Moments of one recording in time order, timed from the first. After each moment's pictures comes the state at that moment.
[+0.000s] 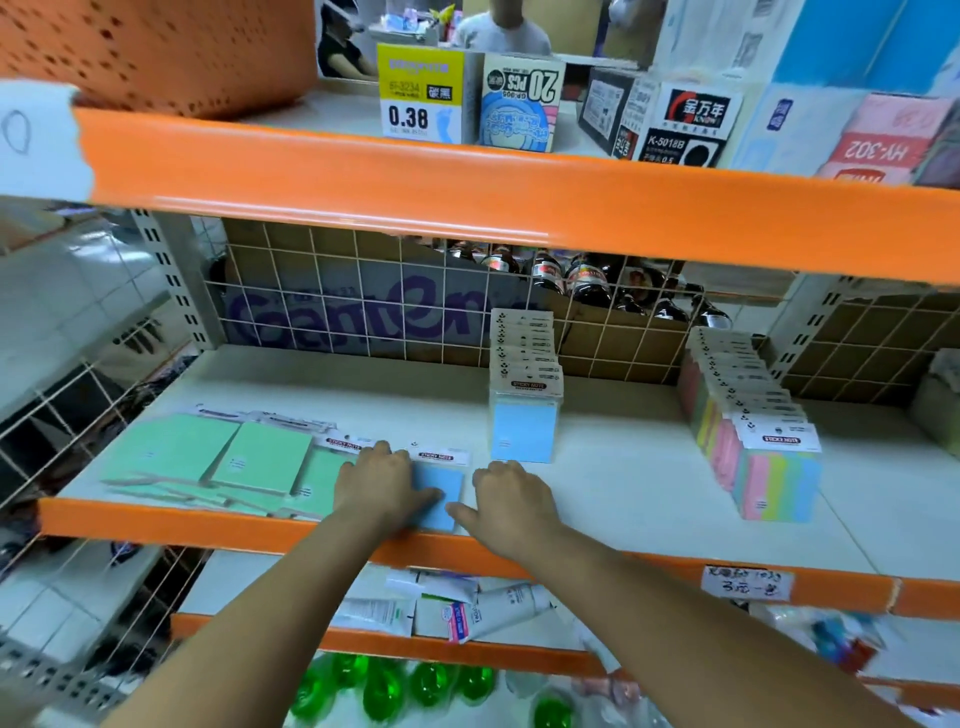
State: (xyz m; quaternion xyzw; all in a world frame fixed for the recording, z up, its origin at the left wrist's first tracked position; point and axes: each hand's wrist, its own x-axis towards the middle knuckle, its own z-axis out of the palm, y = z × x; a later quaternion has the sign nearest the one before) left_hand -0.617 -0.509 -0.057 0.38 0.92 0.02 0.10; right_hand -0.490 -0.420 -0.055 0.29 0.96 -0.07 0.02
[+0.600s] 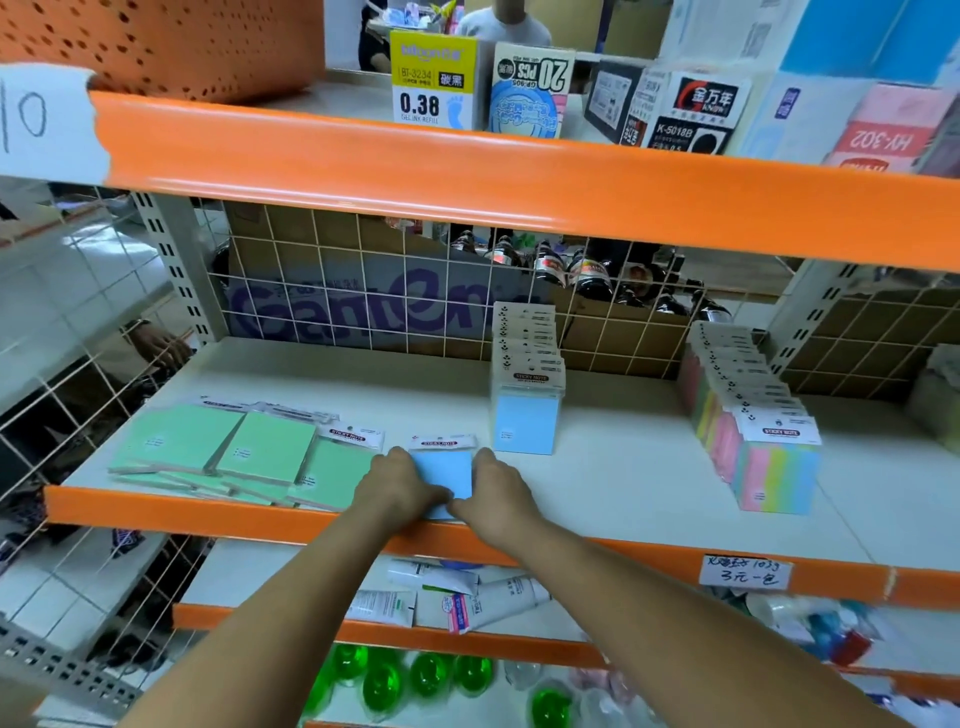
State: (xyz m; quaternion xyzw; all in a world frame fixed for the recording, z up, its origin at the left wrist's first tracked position) left_hand -0.606 -0.506 -0.062 0.26 0.92 0.18 0.23; right_hand -0.503 -0.431 -0.066 0.39 0.87 -0.29 -0.01
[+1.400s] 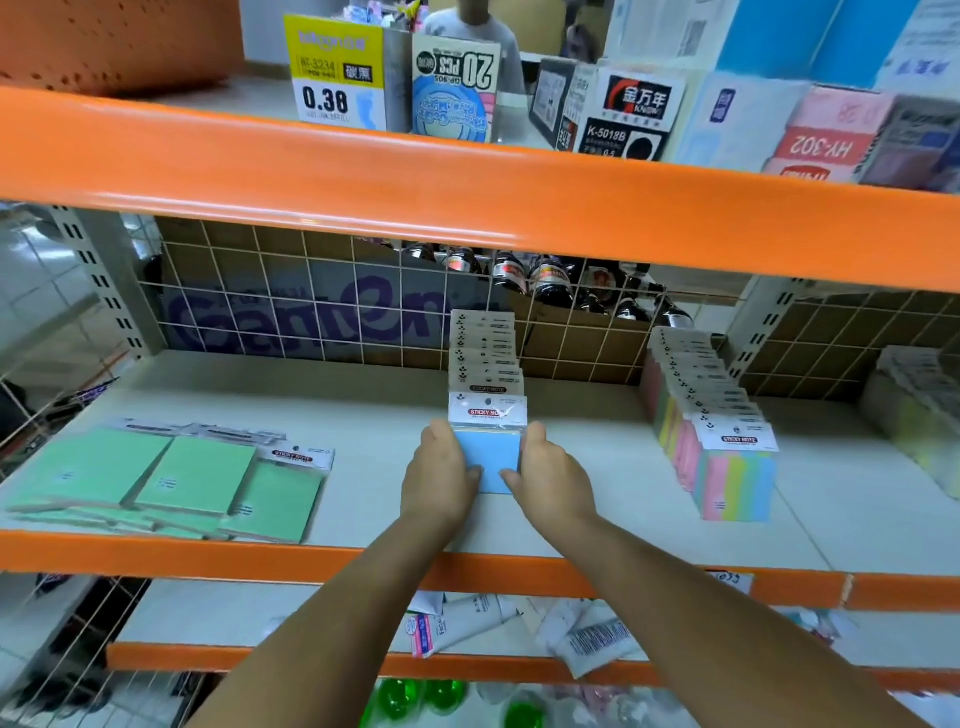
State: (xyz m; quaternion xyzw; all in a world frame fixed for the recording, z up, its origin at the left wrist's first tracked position) left_hand -0.554 -0.429 -0.064 0.35 0.87 0.33 0.13; right_hand -0.454 -0.355 -0.047 0.44 0.88 -0.15 -0.08
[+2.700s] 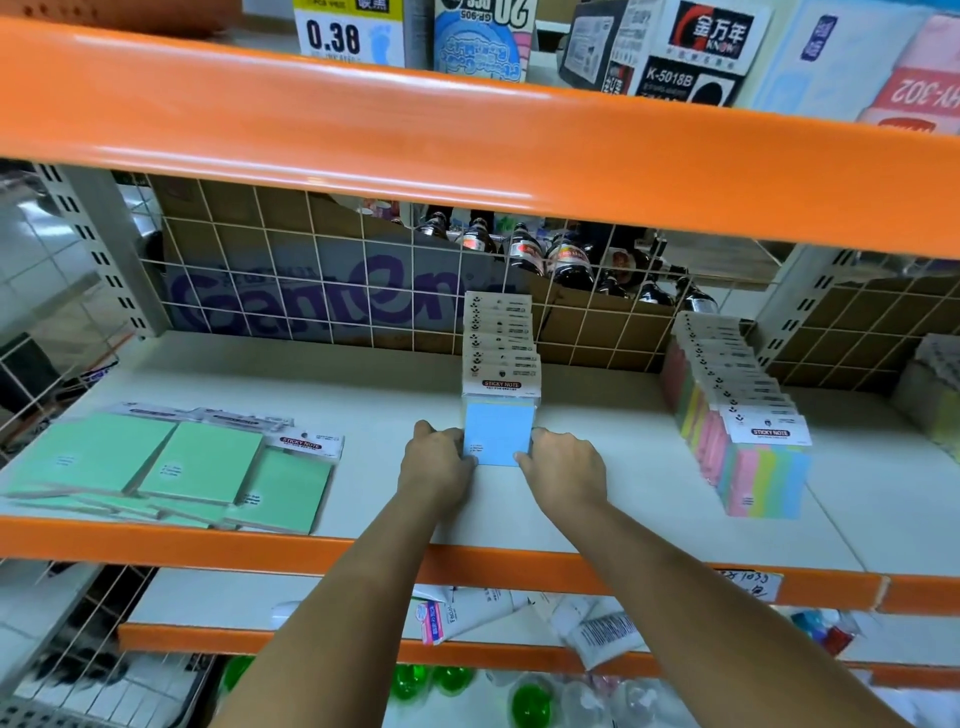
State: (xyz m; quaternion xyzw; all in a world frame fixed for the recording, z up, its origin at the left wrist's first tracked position) left_hand -0.590 -0.419 -0.090 0.35 0.88 0.25 0.20; right_hand -0.472 -0.333 -0.077 0.45 0.89 -0.04 -0.03
